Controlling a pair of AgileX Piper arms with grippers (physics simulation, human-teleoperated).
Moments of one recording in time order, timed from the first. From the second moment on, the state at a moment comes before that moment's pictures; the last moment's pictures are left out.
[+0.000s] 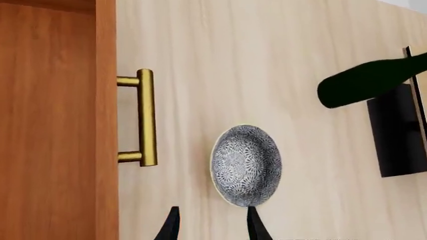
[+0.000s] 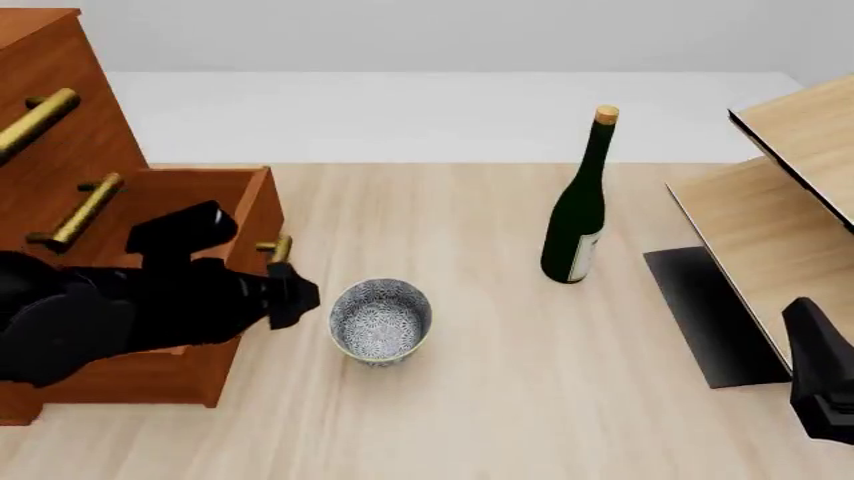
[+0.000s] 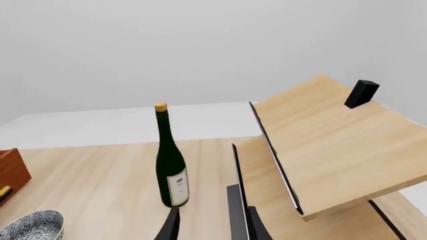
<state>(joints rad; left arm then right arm) -0.50 1.20 -0.56 0.22 -0.56 -0.02 0.03 -0.01 -0.02 0.06</state>
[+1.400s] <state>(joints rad) 0.10 1.28 -0.43 0.19 0.05 -0.02 0.03 -0.01 -0.01 0.06</state>
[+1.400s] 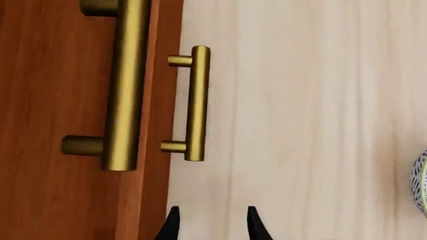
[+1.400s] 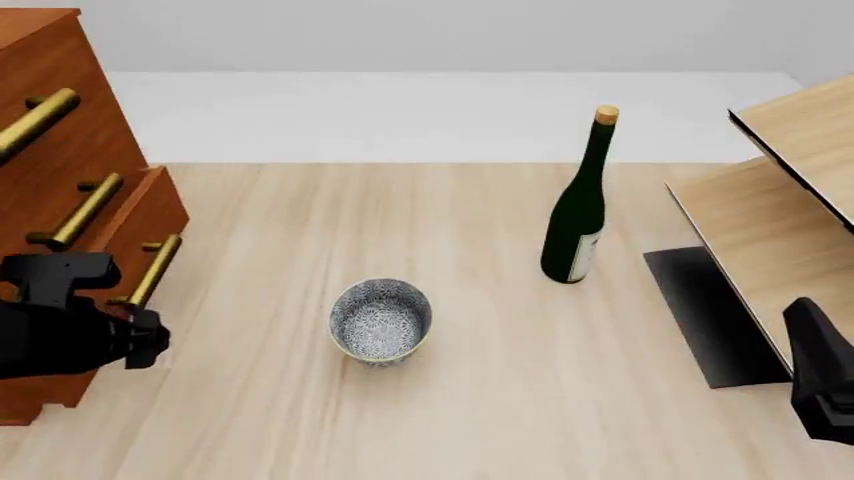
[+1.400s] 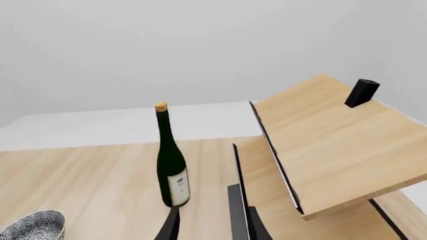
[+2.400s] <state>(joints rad) 0.21 1.17 -0.40 0.21 0.24 -0.02 0.02 -0.01 -0.01 0.07</state>
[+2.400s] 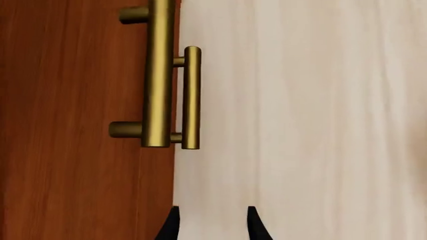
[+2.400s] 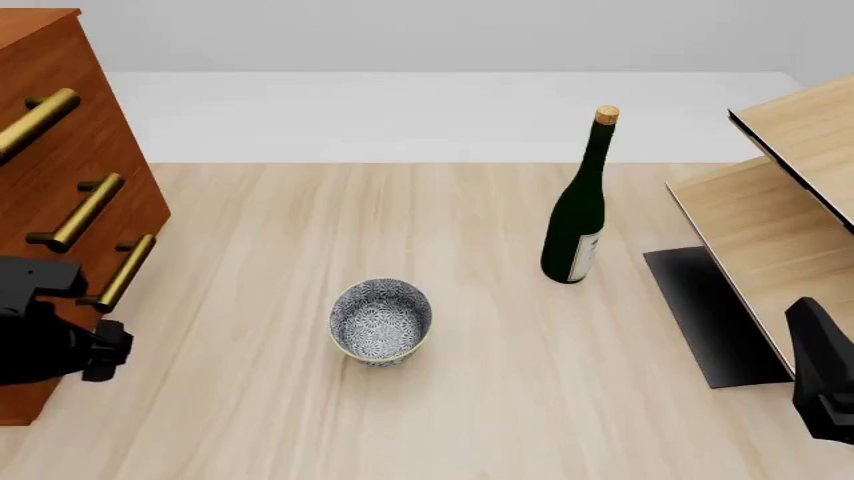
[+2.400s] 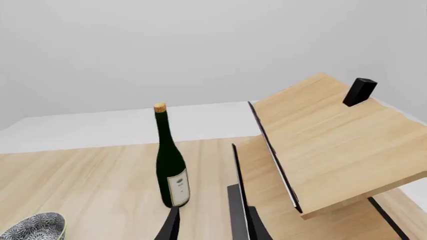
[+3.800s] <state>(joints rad) -0.33 1.09 -0.70 0.18 0.35 -0.04 0.02 -0.02 -0.01 0.06</state>
